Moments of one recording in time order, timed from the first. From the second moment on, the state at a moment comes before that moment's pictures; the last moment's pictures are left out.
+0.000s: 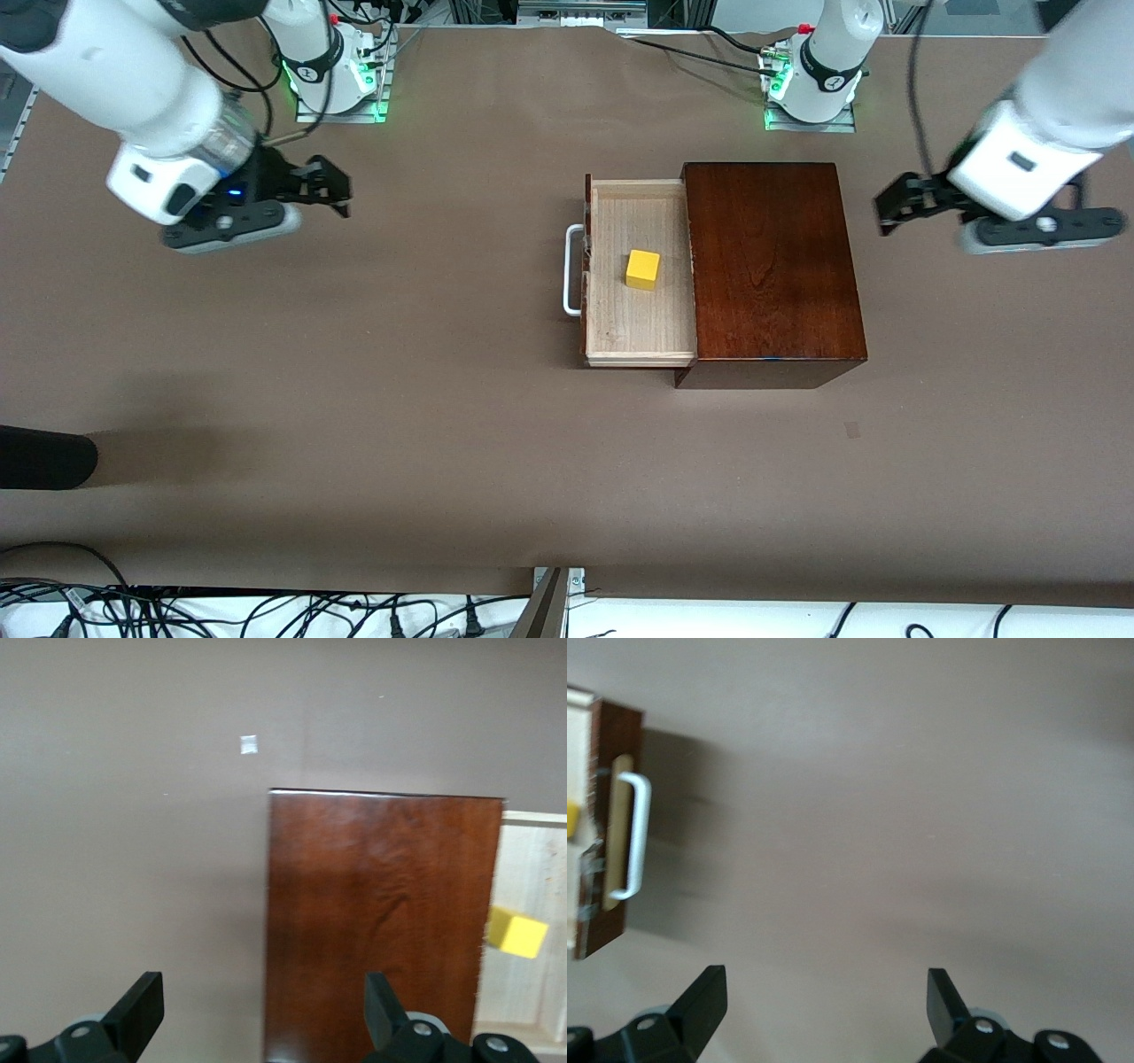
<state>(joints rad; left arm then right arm) -0.33 0.08 0.20 -1.47 0.01 1.48 -0.19 0.35 0.10 0.01 -1.59 0.12 1.65 0.13</state>
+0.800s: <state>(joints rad) -0.26 0.03 0.22 -1.55 0.00 1.54 -0.09 0.63 0.34 0.08 -1.42 0.14 1.84 0.12</state>
